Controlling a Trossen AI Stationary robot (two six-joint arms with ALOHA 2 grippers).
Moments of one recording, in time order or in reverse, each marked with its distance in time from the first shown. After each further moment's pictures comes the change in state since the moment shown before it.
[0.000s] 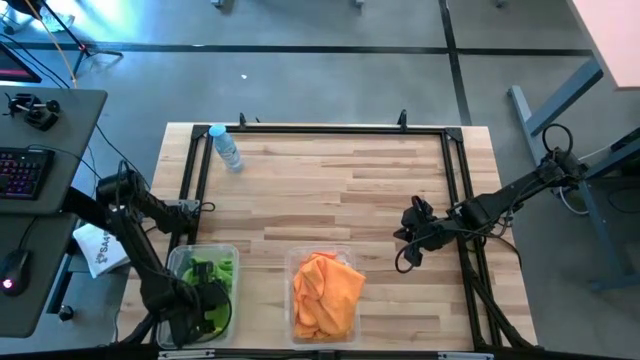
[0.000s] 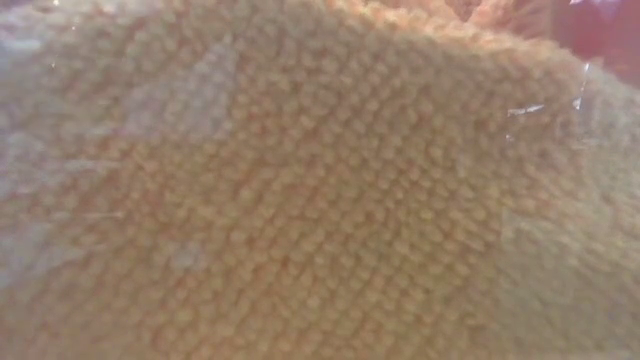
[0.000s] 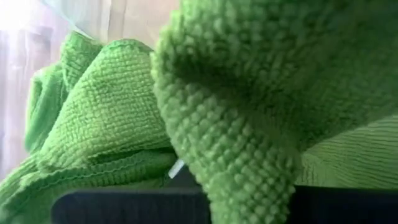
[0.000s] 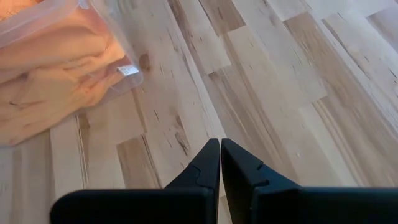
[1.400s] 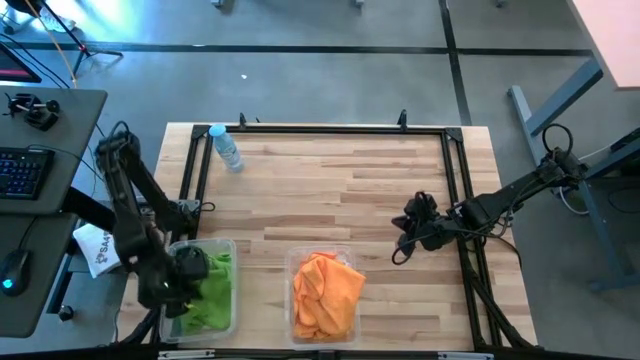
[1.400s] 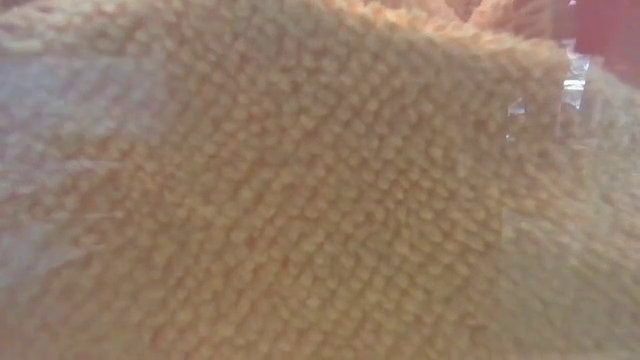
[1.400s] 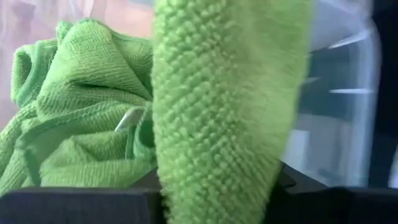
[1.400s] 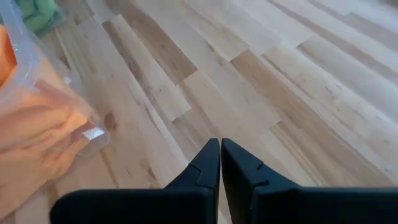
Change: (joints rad) left arm 0.001 -0.505 -0.095 0.015 0.091 -0.076; right arm 0.000 0.001 0.000 0.000 0.220 0.167
